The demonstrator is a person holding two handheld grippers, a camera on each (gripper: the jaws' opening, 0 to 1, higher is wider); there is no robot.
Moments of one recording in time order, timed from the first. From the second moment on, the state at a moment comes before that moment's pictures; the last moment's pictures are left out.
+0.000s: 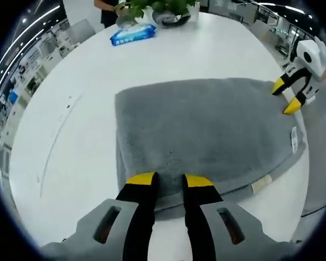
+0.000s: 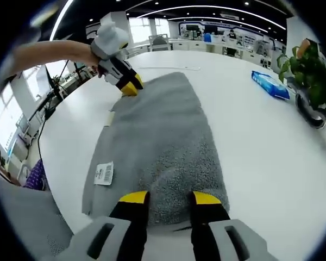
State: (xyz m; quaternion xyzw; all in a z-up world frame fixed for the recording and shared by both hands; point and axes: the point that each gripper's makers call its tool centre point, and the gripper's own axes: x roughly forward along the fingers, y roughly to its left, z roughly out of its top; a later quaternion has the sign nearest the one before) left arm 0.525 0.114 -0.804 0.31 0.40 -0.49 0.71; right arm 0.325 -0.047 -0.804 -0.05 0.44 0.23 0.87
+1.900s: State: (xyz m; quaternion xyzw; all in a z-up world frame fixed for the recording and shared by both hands) left arm 0.560 0.068 -0.790 0.34 0.36 -0.48 0.73; right arm 0.299 0.004 -0.803 -0.09 0.41 0.24 0.88
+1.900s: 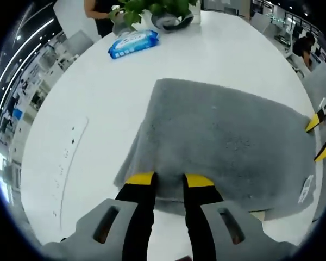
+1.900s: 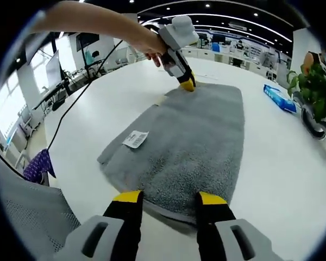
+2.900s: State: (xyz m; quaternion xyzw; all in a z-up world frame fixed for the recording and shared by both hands) left arm 0.463 0.120 -0.748 0.19 0.30 -0.44 0.82; right arm 0.294 0.091 -0.759 -0.10 0.34 0.31 0.88
